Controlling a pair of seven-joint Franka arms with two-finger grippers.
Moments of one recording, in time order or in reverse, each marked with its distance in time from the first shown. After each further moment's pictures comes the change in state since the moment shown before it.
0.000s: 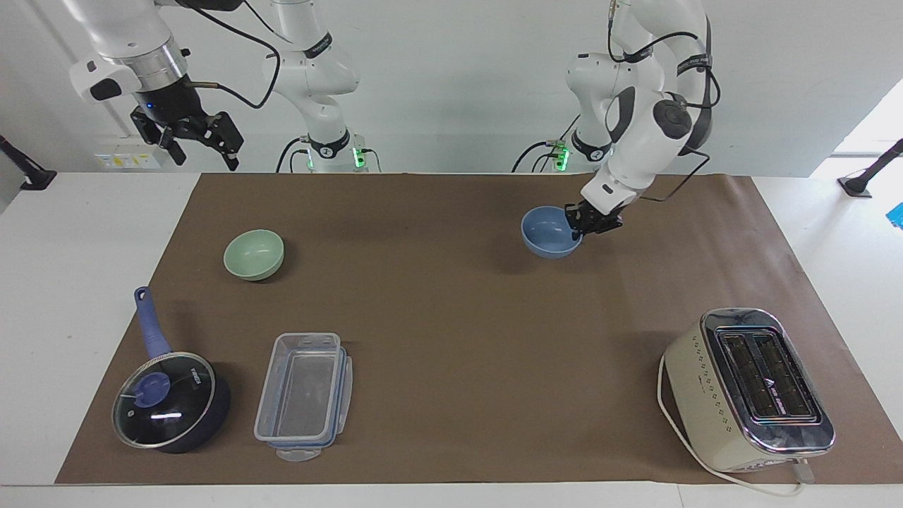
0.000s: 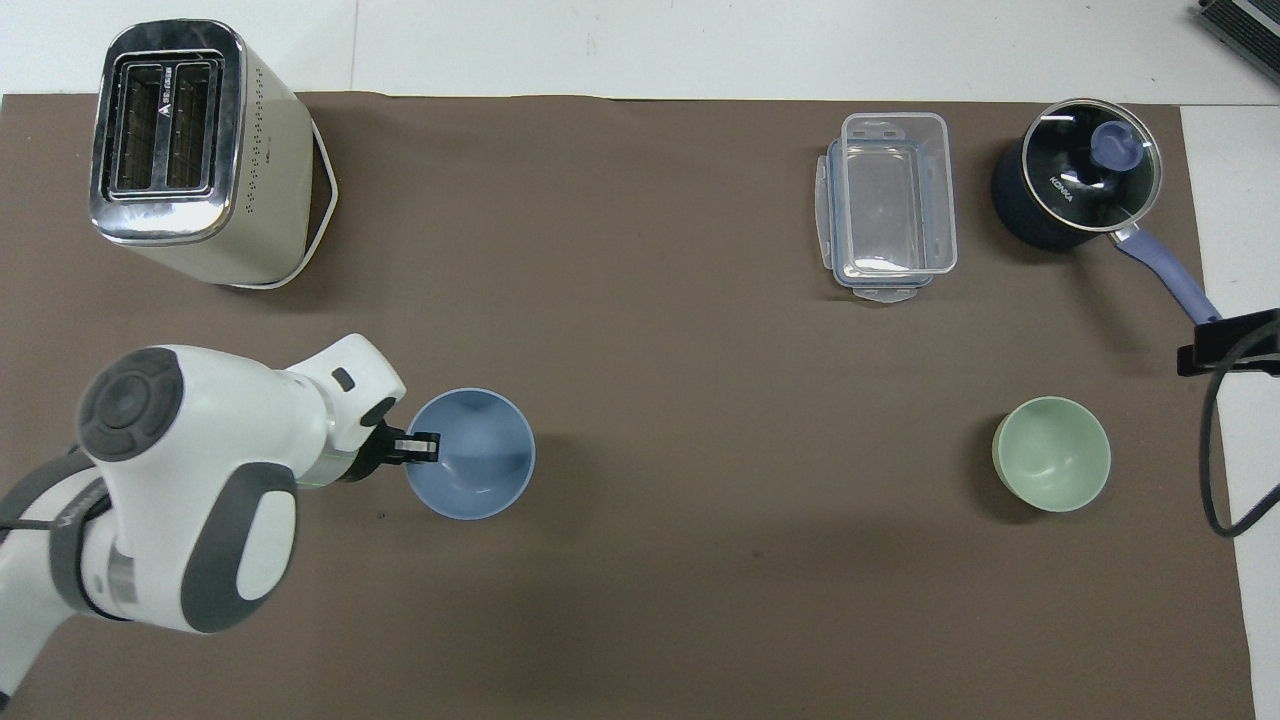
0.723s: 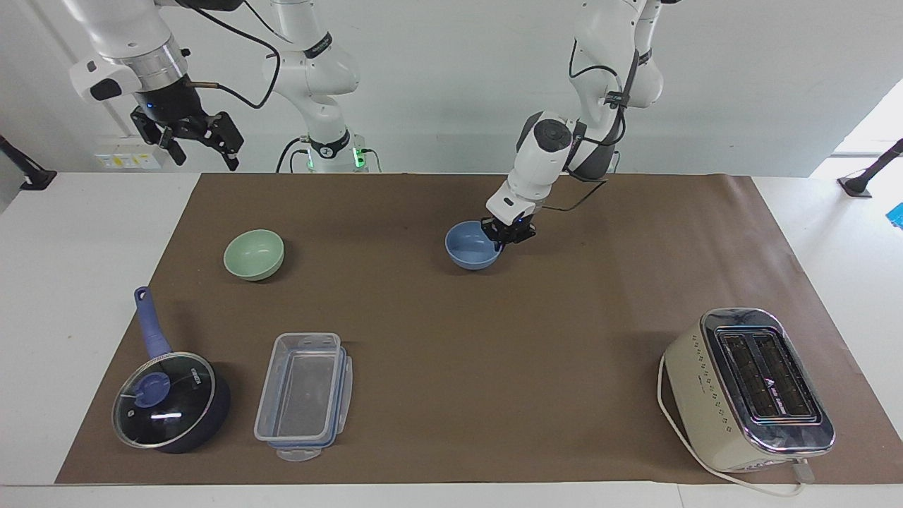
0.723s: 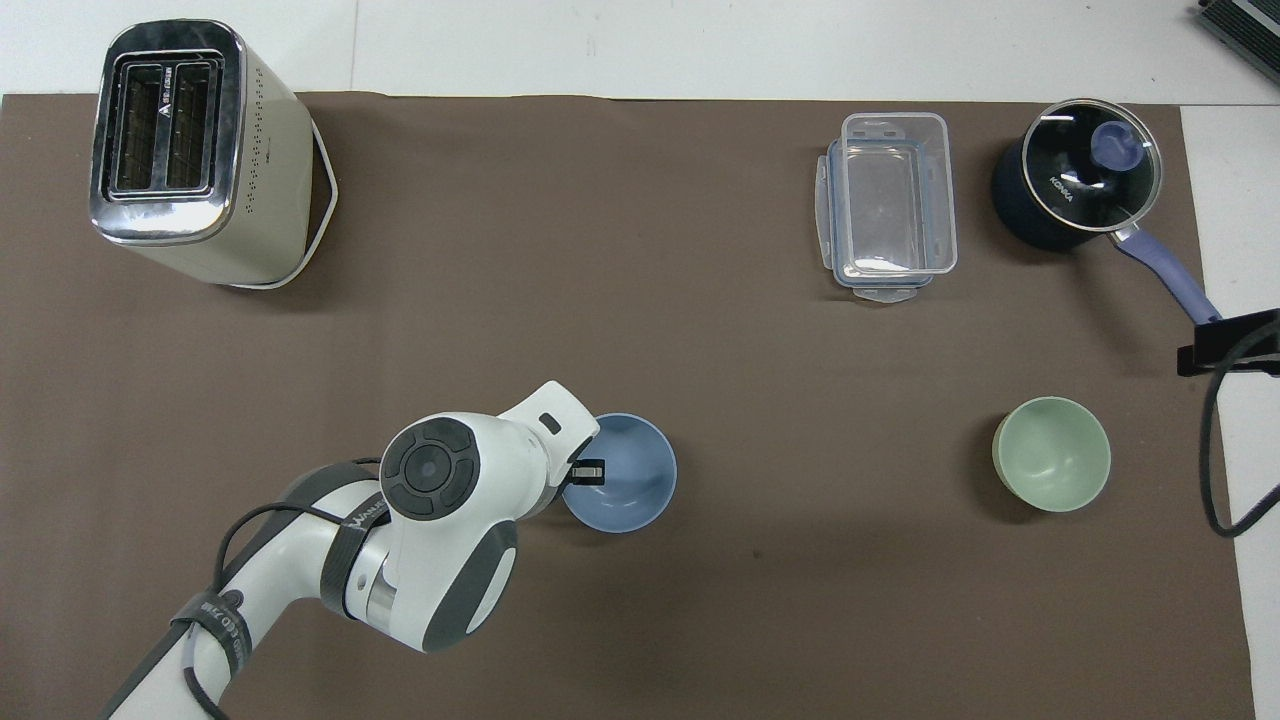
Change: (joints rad) left arm -0.259 0.194 -0.004 0.021 0.000 0.231 -0.260; right arm 0.000 0.000 0.000 0.000 0.000 0.000 0.000
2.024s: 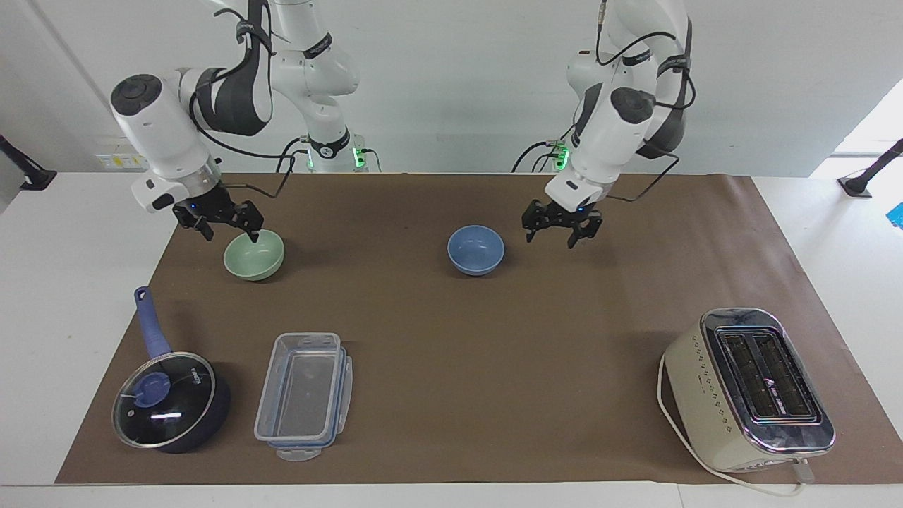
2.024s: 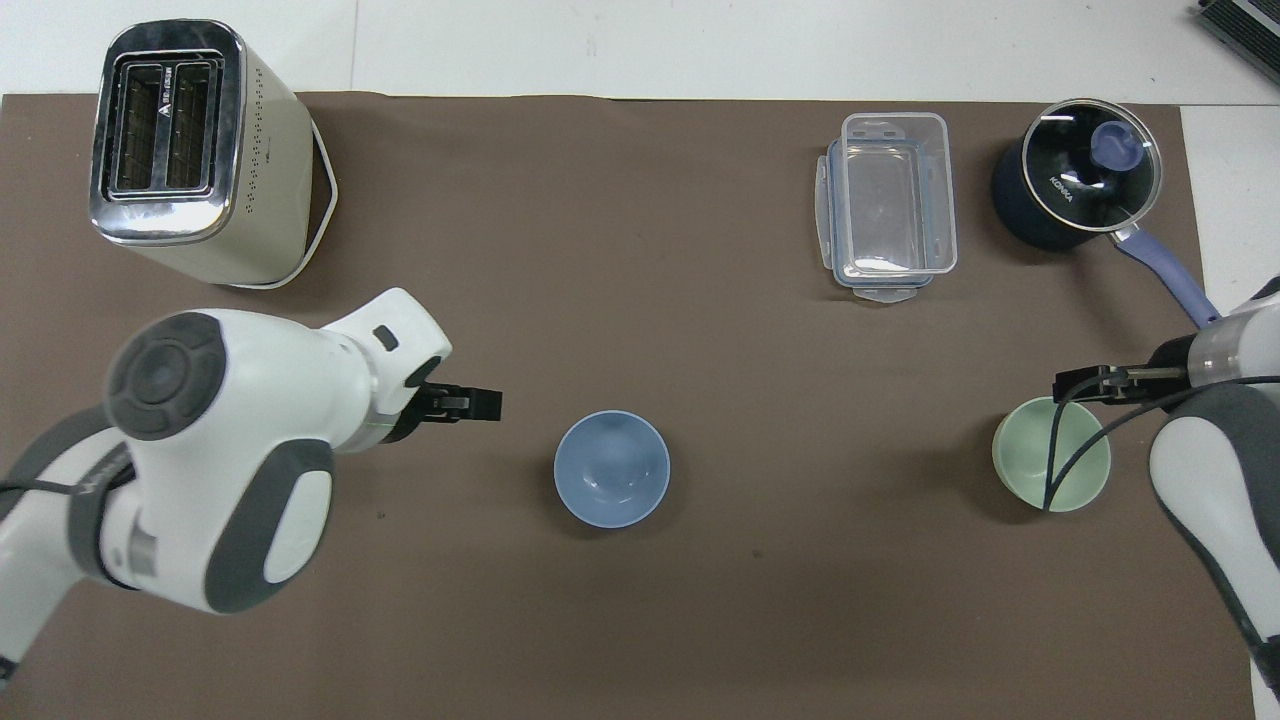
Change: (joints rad) left arm 0.213 -0.174 0.060 0.147 0.071 -0.303 0.245; right arm -0.073 0.023 -0.004 -0.565 0.000 0.596 -0.197
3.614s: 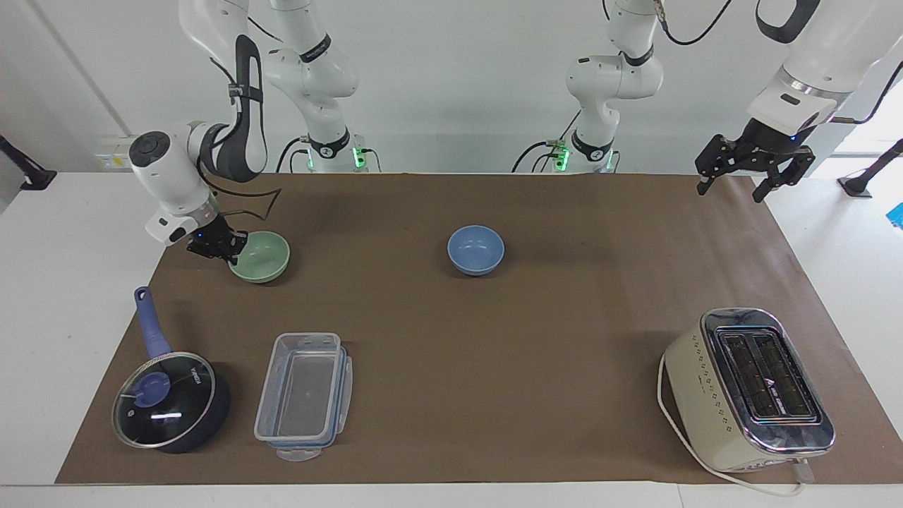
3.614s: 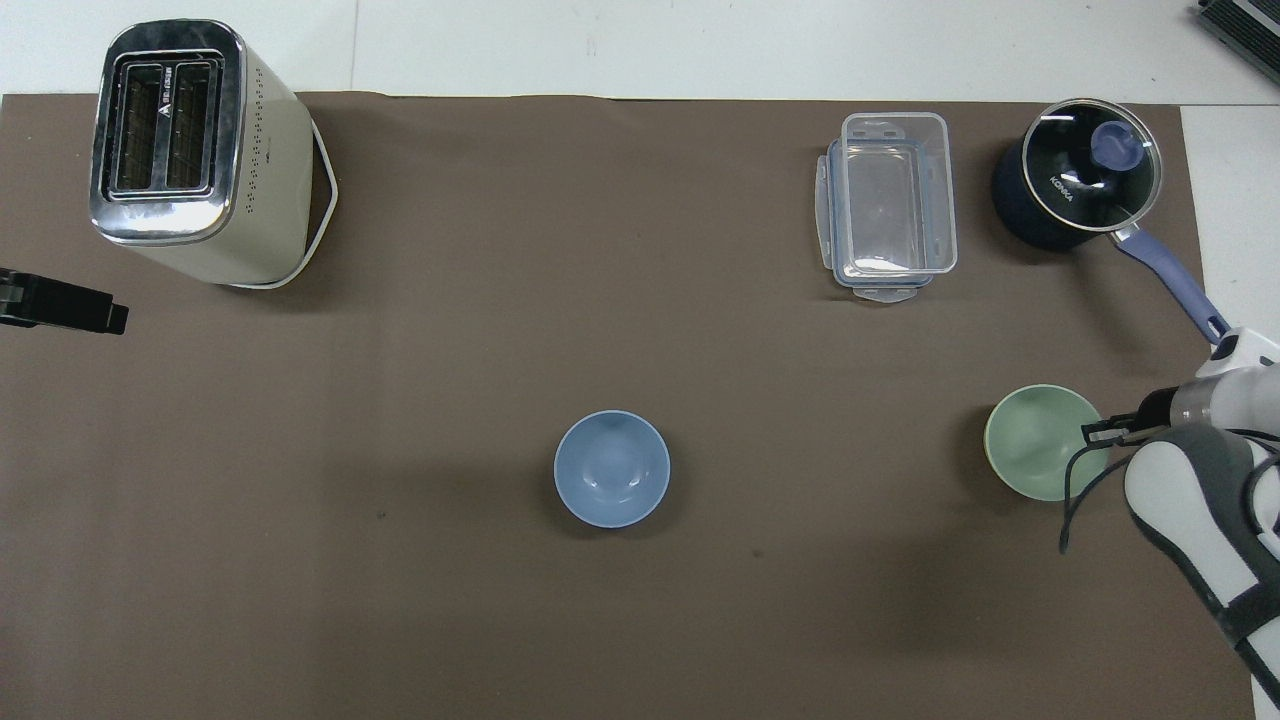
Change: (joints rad) left arm 0.360 0.081 0.005 0.573 0.123 -0.547 0.353; right arm -0.131 0.073 0.003 -0.137 0.002 0.193 -0.310
